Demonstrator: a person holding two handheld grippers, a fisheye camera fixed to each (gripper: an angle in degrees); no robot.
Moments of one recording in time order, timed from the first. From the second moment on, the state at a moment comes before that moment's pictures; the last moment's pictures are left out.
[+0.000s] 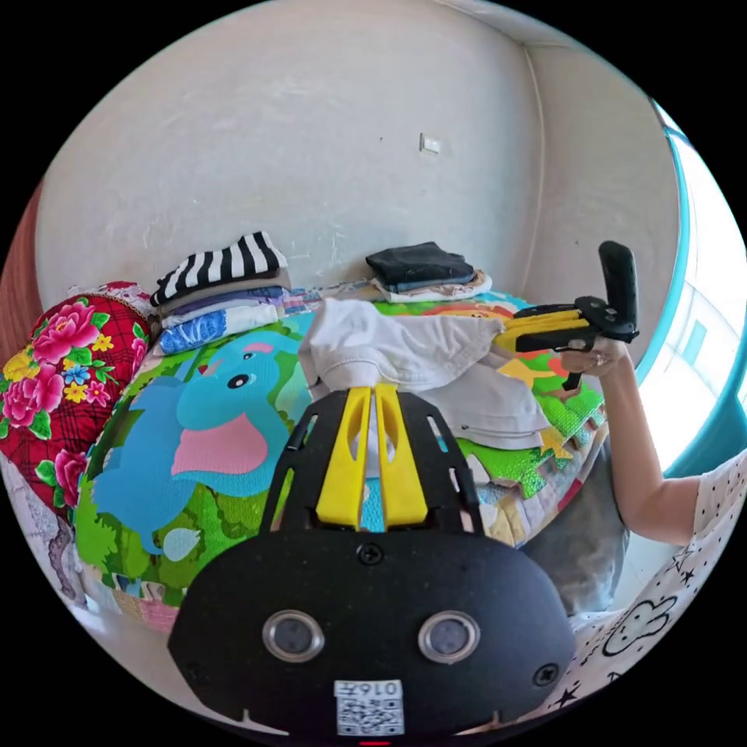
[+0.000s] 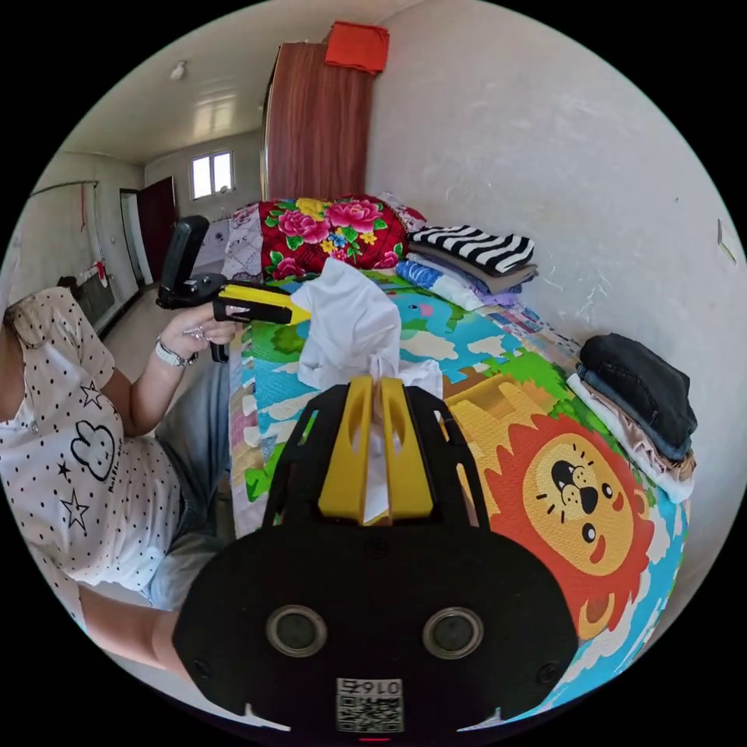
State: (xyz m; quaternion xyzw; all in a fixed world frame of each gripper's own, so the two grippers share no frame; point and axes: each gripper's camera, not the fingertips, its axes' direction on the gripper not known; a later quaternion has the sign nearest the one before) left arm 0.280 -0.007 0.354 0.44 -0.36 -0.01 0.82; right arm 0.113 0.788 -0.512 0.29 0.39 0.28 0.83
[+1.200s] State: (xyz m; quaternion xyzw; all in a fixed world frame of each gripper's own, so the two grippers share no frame) left arm 0.356 -0.031 0.378 0.35 -0.42 0.01 0.84; right arm 0.057 0.907 -0.462 0.52 0.43 0.39 0.62
